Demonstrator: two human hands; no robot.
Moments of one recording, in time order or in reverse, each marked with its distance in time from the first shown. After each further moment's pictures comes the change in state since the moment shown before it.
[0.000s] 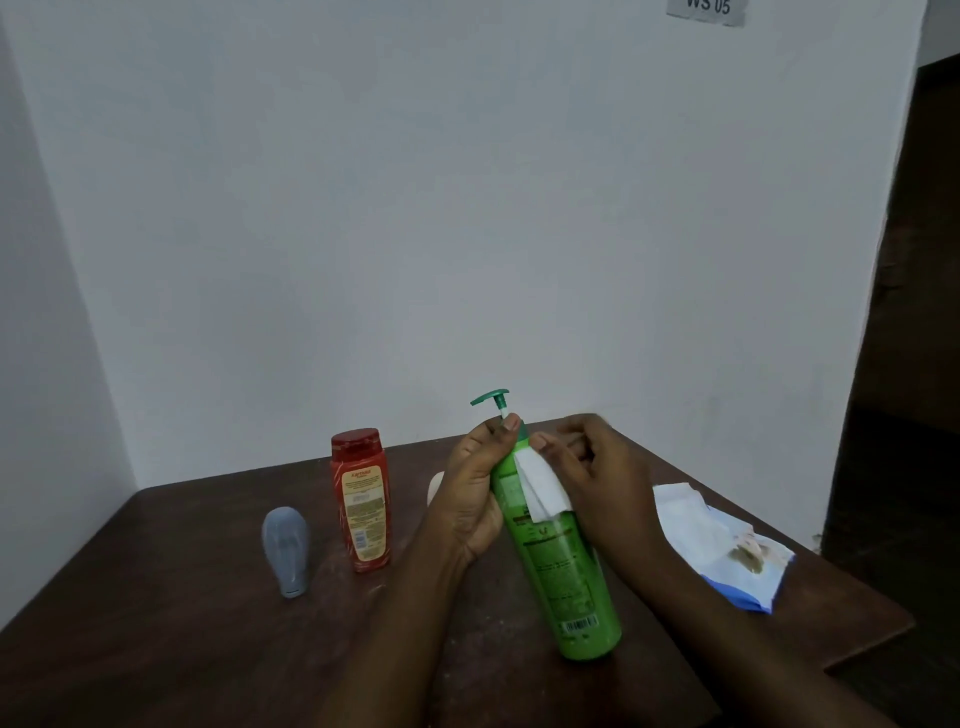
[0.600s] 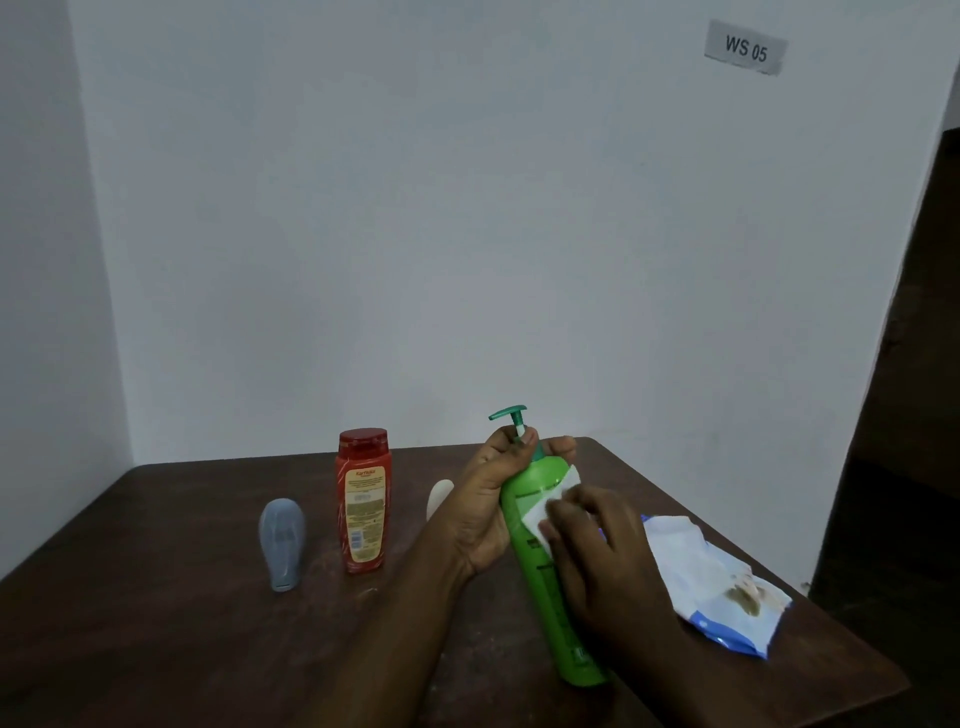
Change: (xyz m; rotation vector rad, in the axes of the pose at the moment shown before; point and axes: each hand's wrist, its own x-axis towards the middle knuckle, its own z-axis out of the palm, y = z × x) left_hand -0.005 0.003 0.009 -0.063 -0.074 -0.057; right_hand -0.043 0.036 -0.003 -0.473 0.065 -0.637
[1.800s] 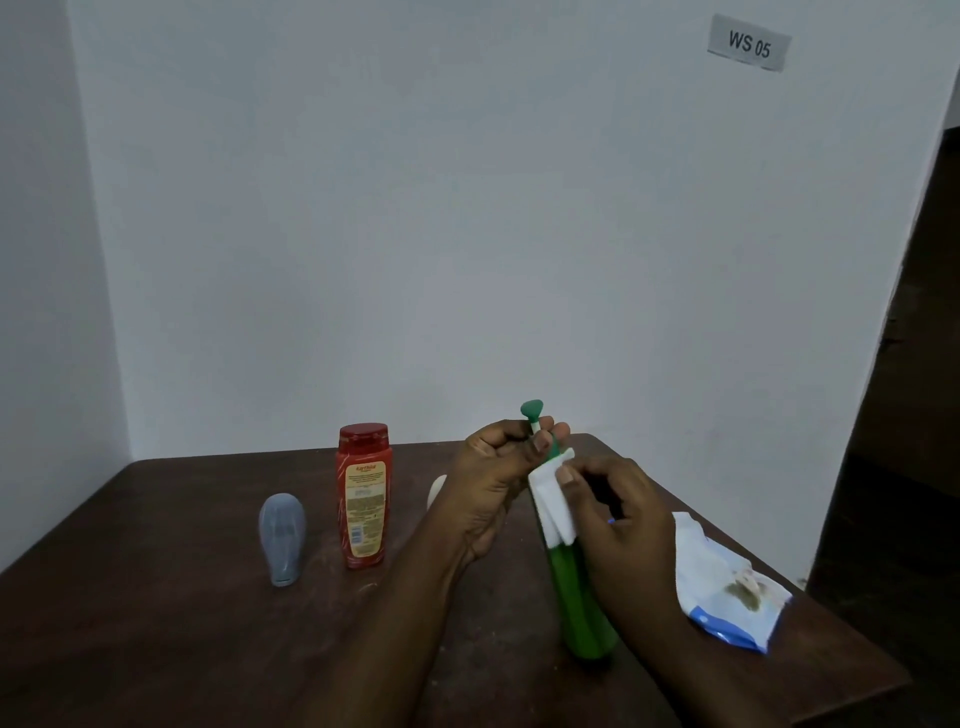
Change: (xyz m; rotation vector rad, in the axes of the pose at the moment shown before) left_hand -0.001 0.006 0.009 0.099 0.051 0.160; right_hand 0.031 -0.018 -0.014 0.370 0.103 0.440
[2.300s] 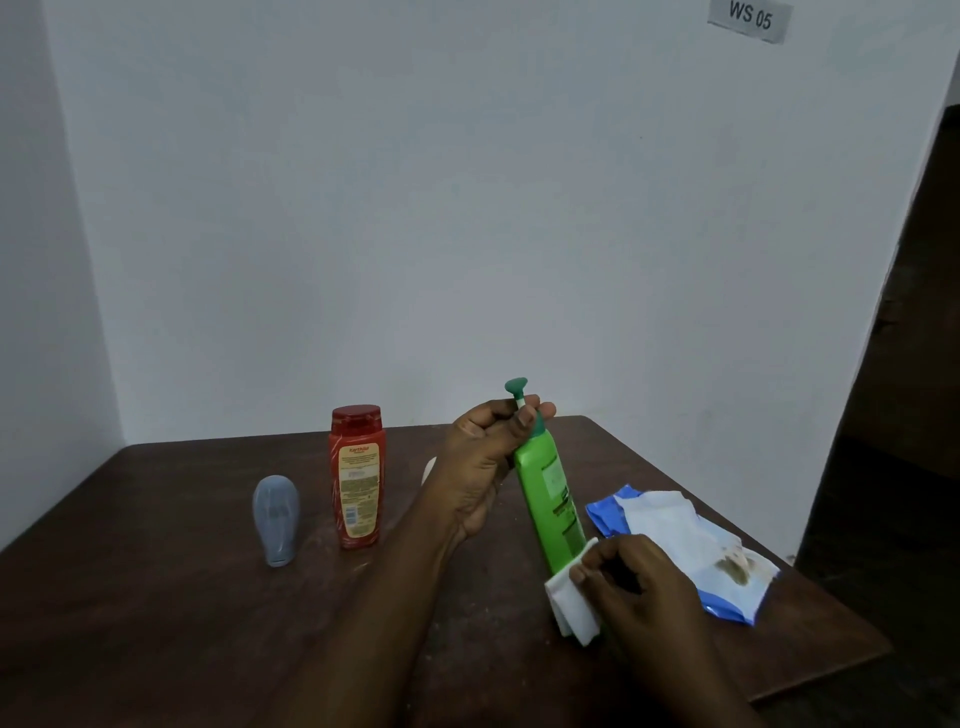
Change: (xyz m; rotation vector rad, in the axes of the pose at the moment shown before) left_hand 0.005 -0.003 -0.005 0.021 0.022 0.025; right_hand -0.057 0.041 -0.041 -0.215 -0.363 0.257
